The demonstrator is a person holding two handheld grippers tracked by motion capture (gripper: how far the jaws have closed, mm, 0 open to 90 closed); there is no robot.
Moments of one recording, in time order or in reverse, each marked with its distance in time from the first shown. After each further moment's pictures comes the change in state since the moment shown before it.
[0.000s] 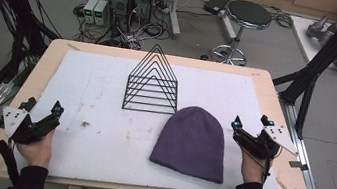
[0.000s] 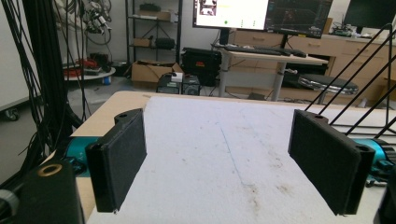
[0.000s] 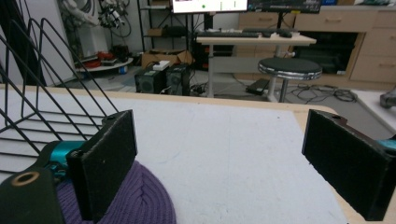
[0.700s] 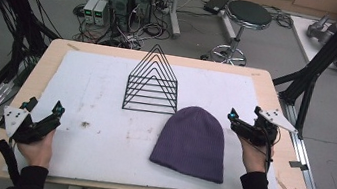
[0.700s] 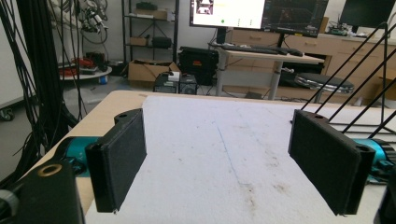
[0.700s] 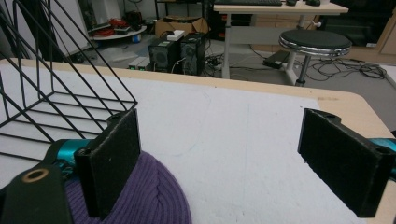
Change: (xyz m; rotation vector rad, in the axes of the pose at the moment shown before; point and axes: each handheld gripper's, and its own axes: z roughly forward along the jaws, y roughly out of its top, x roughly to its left) left arm -0.001 -0.001 0.002 0.008 -0.015 -0.002; right arm 0.004 0.029 0.023 0.146 0.068 -0.014
